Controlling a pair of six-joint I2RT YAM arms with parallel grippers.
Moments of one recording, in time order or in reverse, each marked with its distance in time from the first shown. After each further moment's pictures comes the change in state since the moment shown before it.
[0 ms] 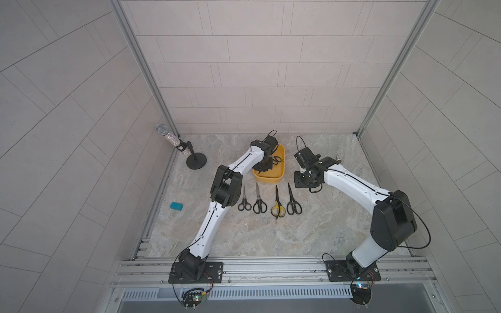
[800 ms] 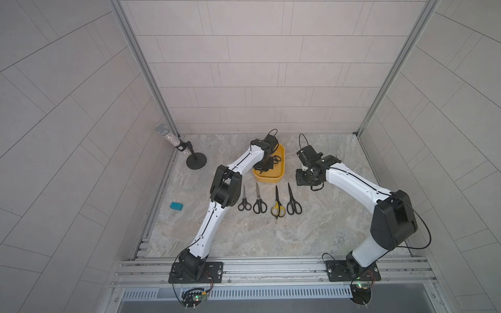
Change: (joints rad) left arm -0.009 -0.028 0.005 -0.011 0.037 0.040; right arm -0.032 -0.001 0.015 0.000 0.013 -0.007
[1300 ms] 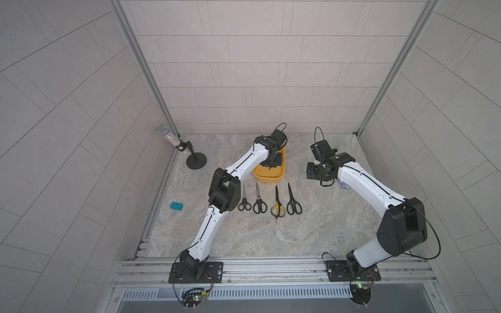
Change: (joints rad) left arm -0.089 -0.136 0.000 -0.007 0.016 -0.025; right arm -0.128 -0.085 -0.001 0.000 0.018 0.009
